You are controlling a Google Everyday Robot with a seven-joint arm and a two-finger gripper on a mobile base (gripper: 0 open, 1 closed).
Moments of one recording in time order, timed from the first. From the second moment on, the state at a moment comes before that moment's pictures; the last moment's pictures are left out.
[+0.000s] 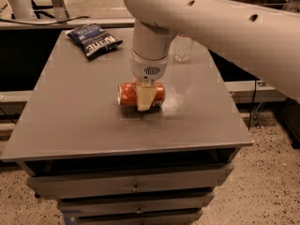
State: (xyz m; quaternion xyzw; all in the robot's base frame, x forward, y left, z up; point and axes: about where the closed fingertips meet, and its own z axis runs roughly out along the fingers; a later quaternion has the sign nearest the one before) arm 0.534 0.019 0.845 -0.77 0.63 0.03 0.09
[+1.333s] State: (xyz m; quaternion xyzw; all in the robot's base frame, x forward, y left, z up) arm 0.518 -0.014 0.872 -0.71 0.67 0.09 0.16
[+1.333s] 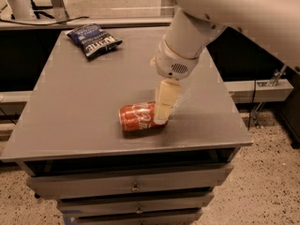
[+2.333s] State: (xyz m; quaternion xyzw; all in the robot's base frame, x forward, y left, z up) arm 0.488 -0.084 0.920 -0.60 0.69 0.20 0.34
